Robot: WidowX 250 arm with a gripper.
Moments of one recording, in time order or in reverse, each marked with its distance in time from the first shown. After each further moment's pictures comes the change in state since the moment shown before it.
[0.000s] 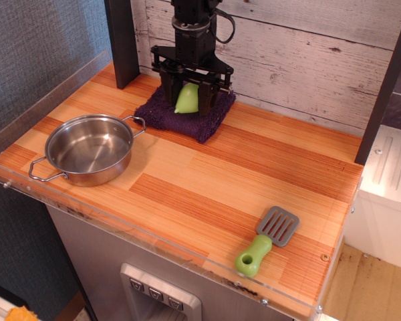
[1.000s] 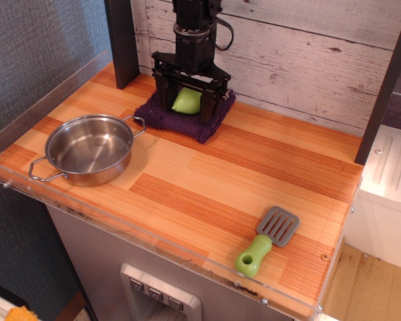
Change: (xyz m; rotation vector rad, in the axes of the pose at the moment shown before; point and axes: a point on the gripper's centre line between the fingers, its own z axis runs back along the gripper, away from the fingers) arm -0.002 0.004 -0.012 -0.004 0.080 -0.029
